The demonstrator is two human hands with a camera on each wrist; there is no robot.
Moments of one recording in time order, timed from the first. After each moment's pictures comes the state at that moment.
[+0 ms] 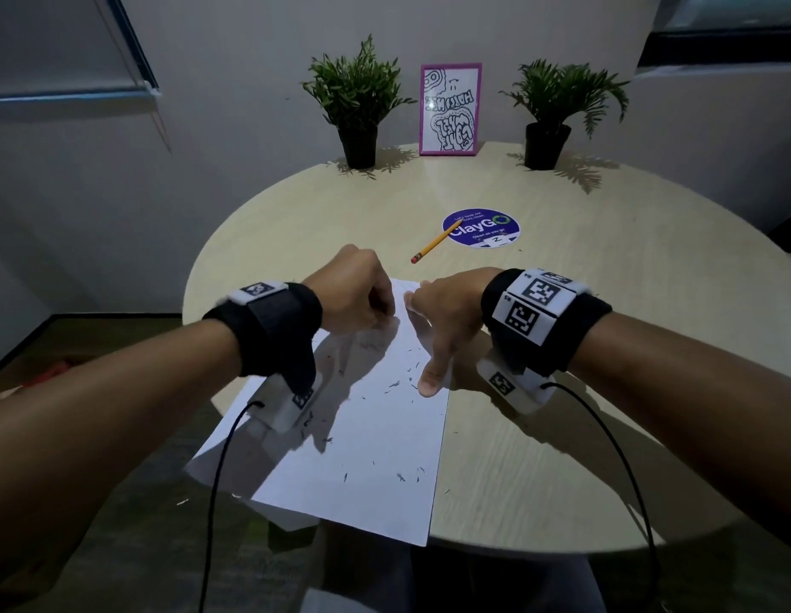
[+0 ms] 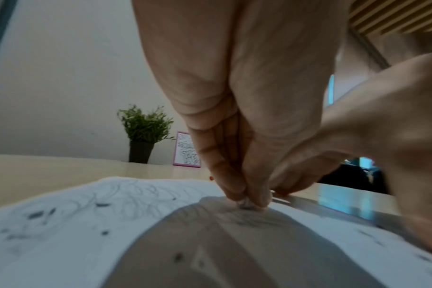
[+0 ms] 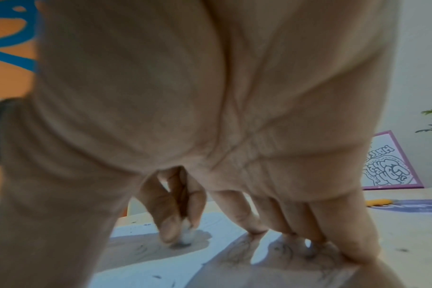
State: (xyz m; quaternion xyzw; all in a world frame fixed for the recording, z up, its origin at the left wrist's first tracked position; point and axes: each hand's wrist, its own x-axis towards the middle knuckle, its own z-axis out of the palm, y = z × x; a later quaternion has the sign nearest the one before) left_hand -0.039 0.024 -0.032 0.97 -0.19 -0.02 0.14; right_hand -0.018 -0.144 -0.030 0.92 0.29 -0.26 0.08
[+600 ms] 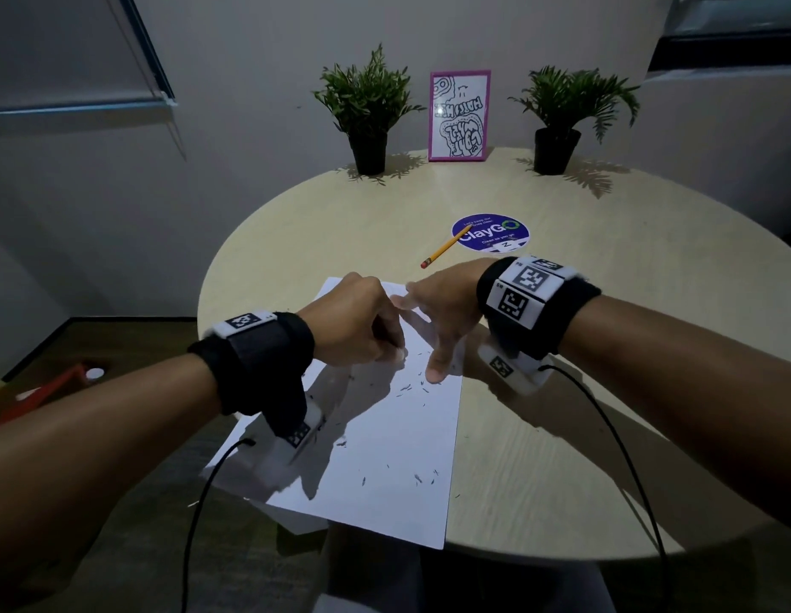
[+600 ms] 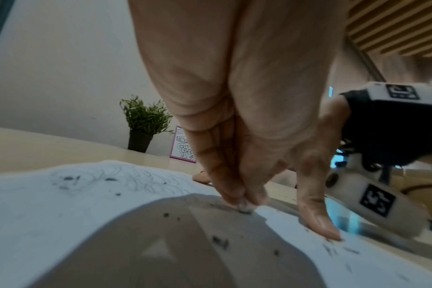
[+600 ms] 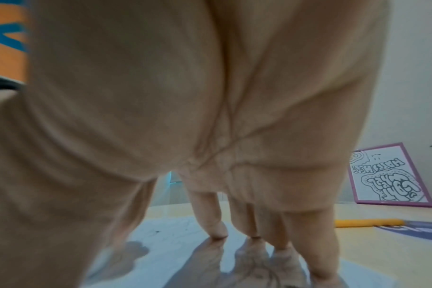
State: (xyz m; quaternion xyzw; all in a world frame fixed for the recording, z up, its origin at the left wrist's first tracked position) left_hand -0.068 0.031 -0.039 0.96 -0.20 -0.05 0.17; right_hand -0.005 -0.130 -0.024 0.92 0.31 -0.23 0.09
